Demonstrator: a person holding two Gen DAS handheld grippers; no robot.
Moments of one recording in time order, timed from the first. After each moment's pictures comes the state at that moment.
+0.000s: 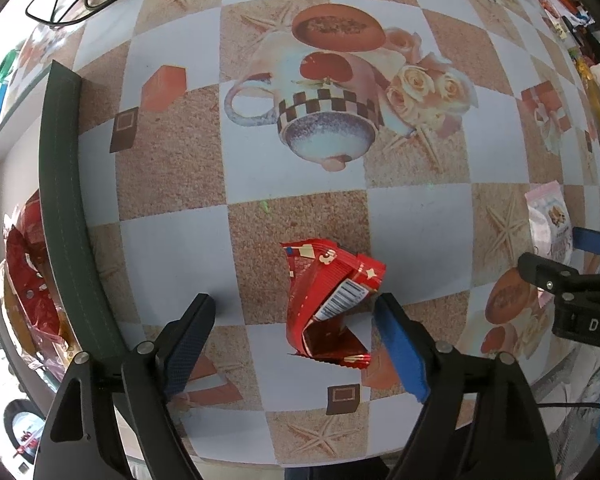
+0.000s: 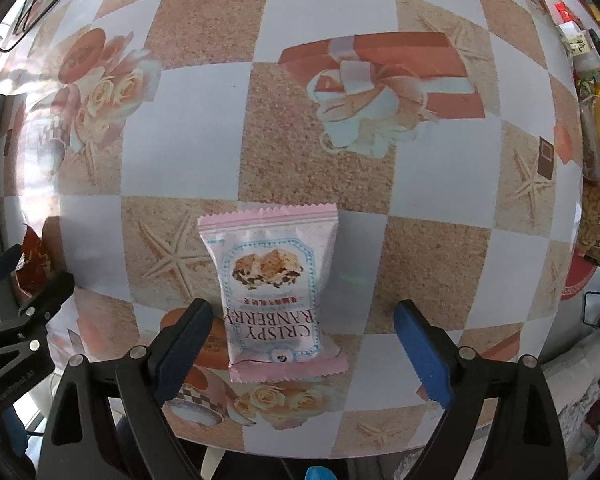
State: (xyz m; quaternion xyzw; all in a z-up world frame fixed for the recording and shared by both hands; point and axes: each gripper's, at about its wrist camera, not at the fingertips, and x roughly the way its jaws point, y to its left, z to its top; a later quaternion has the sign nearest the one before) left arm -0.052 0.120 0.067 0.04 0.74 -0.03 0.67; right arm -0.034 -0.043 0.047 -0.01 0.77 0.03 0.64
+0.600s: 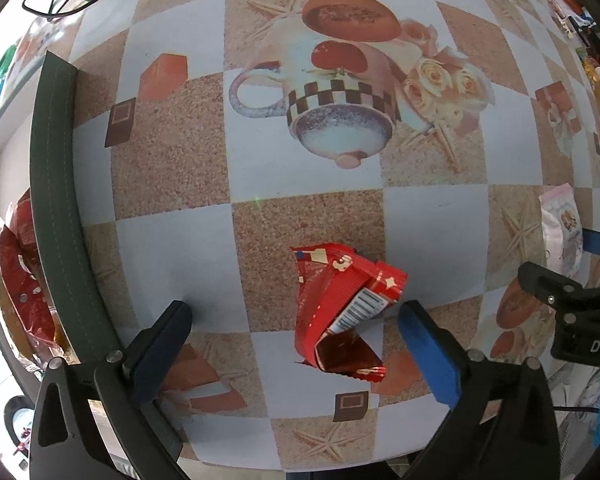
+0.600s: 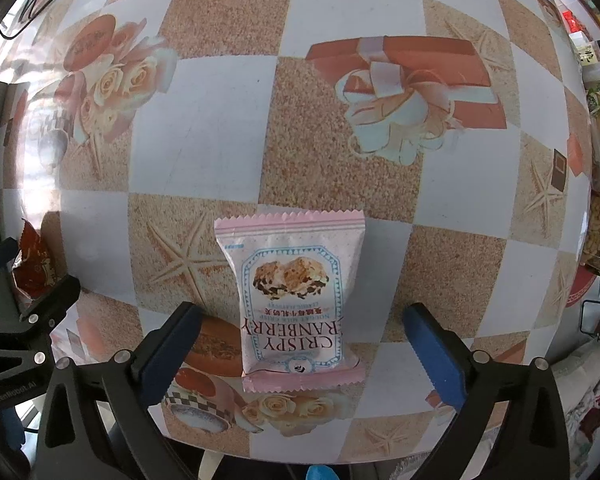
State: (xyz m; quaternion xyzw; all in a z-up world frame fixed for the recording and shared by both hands) left arm -0.042 0.128 0.047 0.04 0.75 -0.03 0.66; right arm -0.035 -0.029 0.040 -0.02 0.77 0.04 0.64
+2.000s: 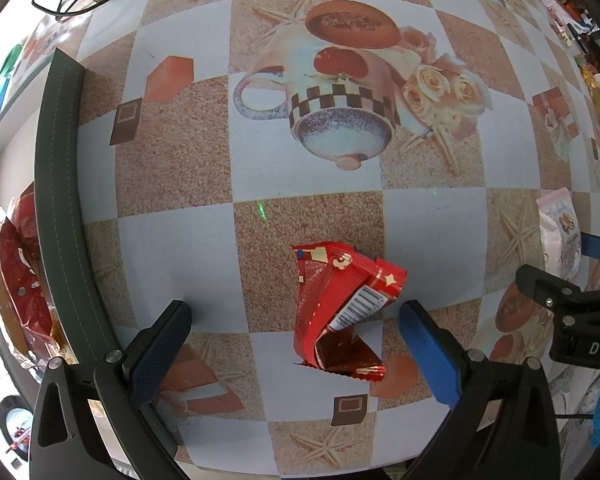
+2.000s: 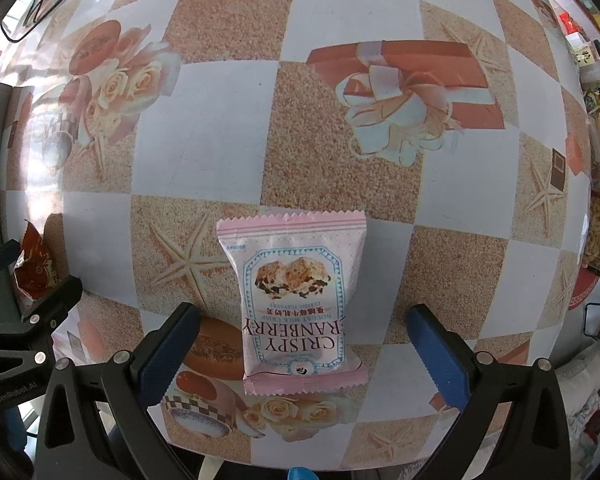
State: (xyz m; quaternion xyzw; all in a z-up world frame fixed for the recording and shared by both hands) left arm -0.047 0.131 0.051 0.04 0.73 -0.03 0.68; right arm -0.040 -0.030 0.046 -0.03 0.75 0.05 0.66
